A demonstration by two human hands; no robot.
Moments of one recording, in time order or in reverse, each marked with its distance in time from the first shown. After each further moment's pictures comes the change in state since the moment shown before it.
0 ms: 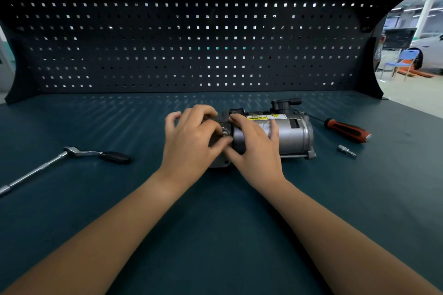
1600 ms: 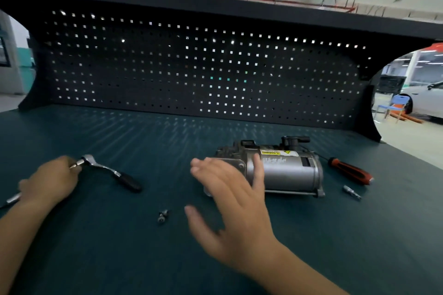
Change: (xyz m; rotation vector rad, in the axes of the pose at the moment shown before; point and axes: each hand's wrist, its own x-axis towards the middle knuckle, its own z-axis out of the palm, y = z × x) left_hand -0.082 -0.275 -0.056 0.279 -0.286 -0.945; right_hand -0.029 -0.086 -0.018 0.114 0.254 -0.550
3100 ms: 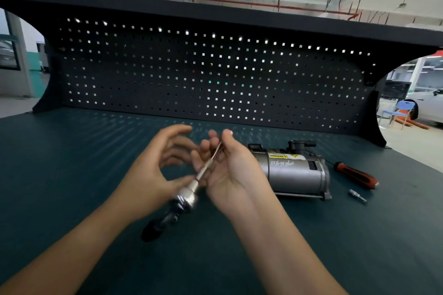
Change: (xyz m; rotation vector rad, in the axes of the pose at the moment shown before) left_hand -0.172 0.166 -0.106 -1.066 -0.324 0.759; right_hand 0.086 -0.025 0.004 1.680 0.303 1.655
